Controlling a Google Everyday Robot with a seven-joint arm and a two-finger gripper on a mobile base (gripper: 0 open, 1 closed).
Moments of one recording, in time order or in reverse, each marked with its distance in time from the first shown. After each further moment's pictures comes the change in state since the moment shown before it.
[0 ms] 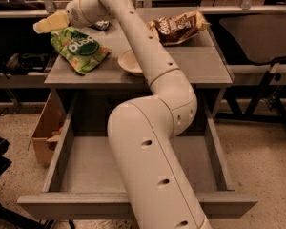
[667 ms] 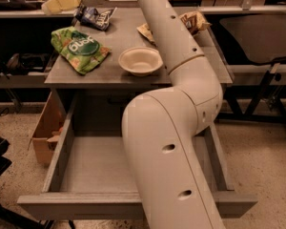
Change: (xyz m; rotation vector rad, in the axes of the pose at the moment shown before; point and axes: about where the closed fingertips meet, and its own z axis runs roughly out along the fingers) arm -0.036 0.026 -0.084 0.036 0.028 -0.079
